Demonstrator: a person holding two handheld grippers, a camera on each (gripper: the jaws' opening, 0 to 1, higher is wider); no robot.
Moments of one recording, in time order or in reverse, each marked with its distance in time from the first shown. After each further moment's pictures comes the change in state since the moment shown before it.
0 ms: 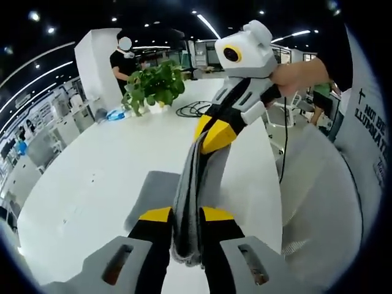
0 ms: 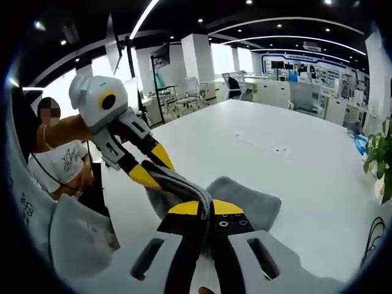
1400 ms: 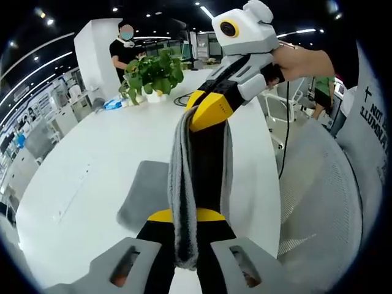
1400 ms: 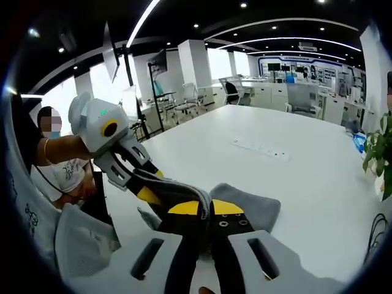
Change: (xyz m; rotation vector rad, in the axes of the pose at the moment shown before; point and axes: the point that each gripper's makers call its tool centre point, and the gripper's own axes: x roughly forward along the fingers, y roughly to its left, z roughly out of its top) left arm 0.007 -0.005 -0.007 -0.007 0.068 0.004; right arm -0.008 -0.002 0.016 0.037 -0.046 -0.004
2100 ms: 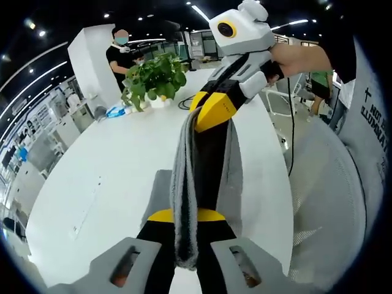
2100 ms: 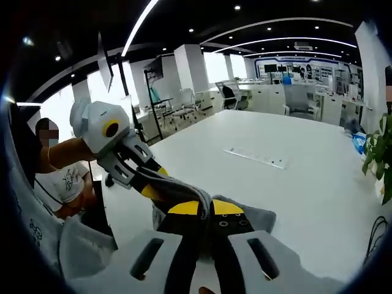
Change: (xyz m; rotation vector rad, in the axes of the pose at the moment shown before) left arm -0.001 0.043 0.019 0.074 0.004 0.009; right arm 0.009 -0.021 0.029 0.037 -0.026 -0.002
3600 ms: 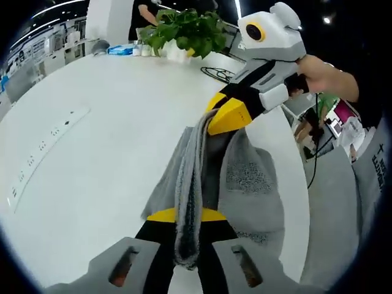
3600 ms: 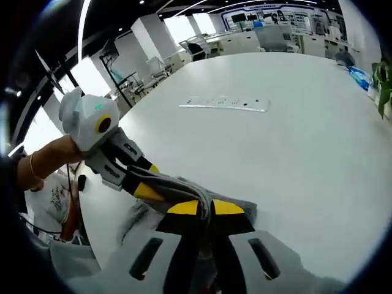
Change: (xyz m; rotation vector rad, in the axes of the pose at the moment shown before) left arm 0.137 0.056 -0.075 -0.377 0.148 -0.235; right arm 0.118 -0.115 -0.089 0.280 0.310 -0.067
